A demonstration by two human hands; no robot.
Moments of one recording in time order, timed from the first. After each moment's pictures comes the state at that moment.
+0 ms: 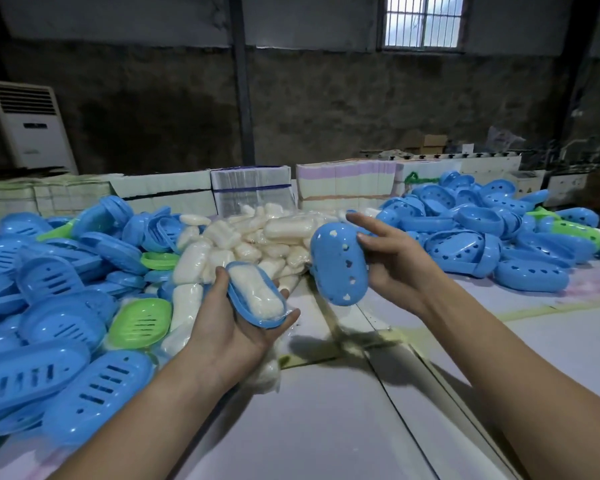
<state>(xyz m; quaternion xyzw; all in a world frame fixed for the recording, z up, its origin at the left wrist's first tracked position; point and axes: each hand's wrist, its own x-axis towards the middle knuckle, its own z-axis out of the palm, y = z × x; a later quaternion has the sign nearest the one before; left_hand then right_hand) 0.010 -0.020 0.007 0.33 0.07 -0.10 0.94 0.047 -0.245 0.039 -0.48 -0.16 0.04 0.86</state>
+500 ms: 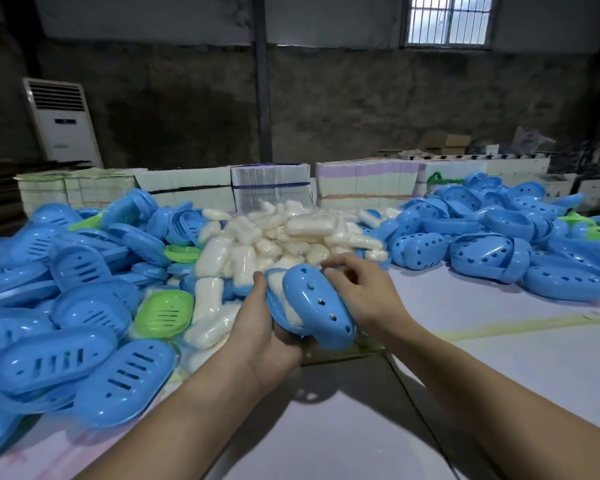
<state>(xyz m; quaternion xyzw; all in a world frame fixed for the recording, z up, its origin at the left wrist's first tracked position) 0.004 -0.035 0.004 0.36 0.08 -0.14 0.92 0.044 -0.181 -0.002 -0.83 -0.12 -0.20 0.50</state>
